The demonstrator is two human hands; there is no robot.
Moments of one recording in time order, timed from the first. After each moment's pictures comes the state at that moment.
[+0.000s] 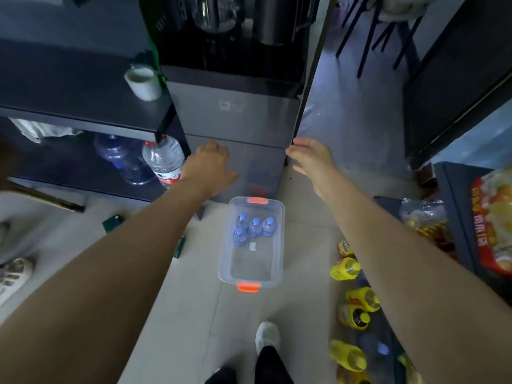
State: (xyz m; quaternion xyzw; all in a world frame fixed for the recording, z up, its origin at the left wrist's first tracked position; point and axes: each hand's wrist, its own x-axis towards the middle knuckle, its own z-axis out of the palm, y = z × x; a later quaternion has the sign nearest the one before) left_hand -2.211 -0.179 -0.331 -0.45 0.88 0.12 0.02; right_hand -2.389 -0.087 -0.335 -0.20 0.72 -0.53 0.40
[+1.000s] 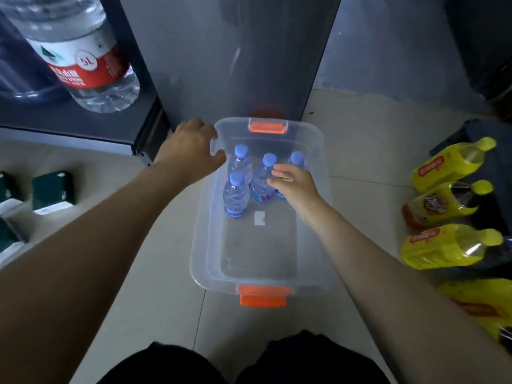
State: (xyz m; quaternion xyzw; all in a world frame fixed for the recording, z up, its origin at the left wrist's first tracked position) left_hand -2.197 -0.244 -0.838 -0.41 0.90 0.13 -0.07; right_hand -2.350 -0.111 -0.903 -0.23 0.75 -0.48 0.40
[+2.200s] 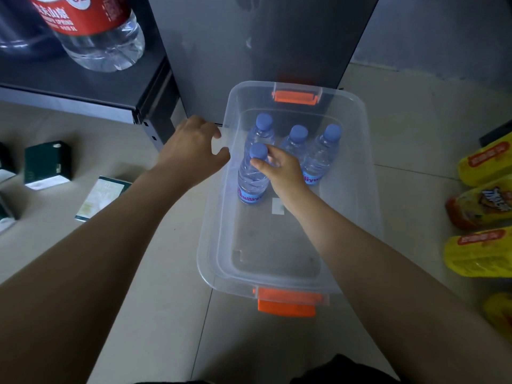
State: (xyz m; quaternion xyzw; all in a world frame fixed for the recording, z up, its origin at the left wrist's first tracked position) left_hand -2.172 -0.251 -0.911 -0.43 0.89 0.14 -0.08; right_hand -2.315 -0.166 -0.981 -0.35 0.73 -0.49 0.33
